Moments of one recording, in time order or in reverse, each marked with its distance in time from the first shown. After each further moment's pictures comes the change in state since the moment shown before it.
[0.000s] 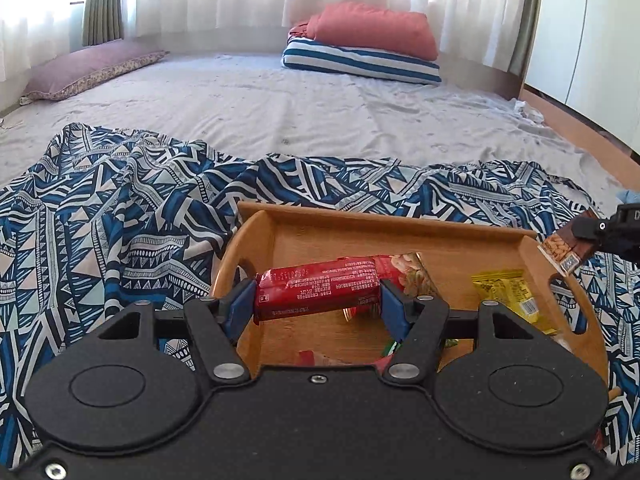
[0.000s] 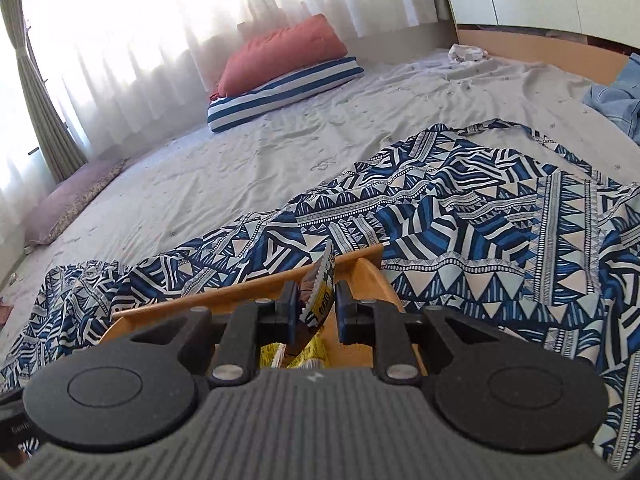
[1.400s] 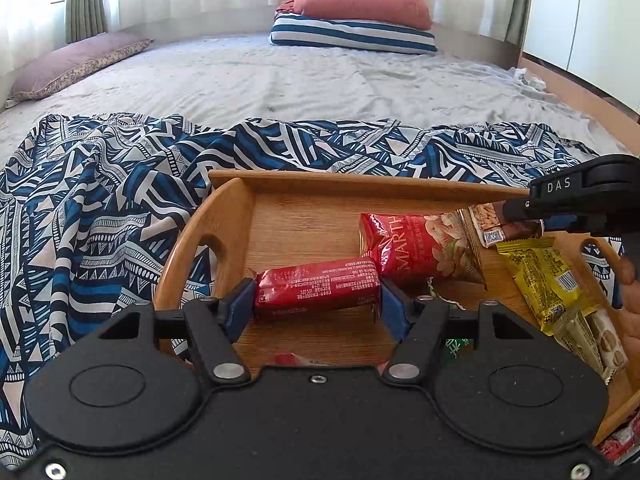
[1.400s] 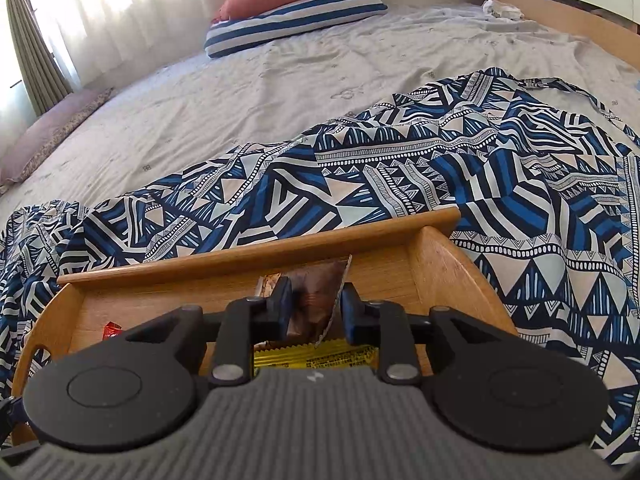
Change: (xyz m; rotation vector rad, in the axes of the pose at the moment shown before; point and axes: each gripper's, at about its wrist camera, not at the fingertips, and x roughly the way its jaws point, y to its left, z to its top) left arm 0.052 -0.015 -0.017 0.066 0.042 0.010; right arm 0.105 0.033 -0.016 -0.118 0.179 -0.037
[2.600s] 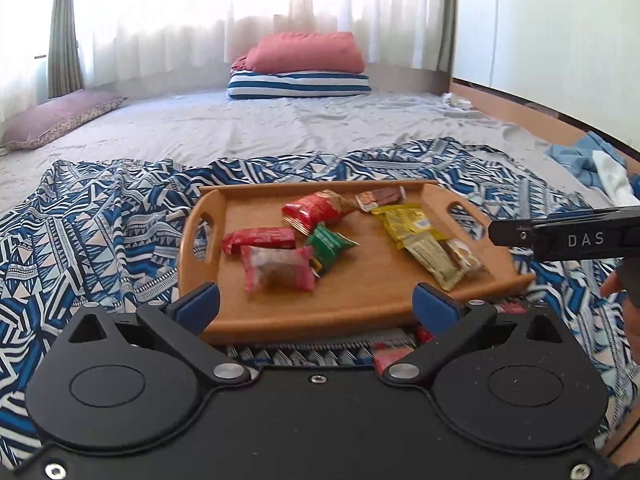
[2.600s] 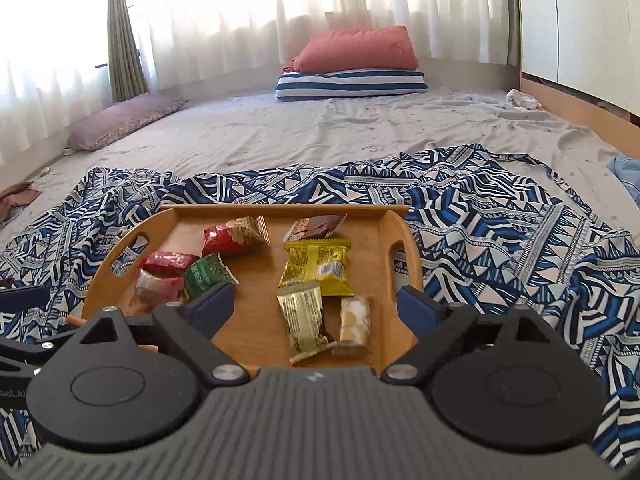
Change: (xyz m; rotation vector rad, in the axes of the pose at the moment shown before) left arm -0.191 -0.028 -0.091 0.113 -0.156 -0.122; right arm -0.198 -0.026 -0.111 -0.235 -0.189 0.057
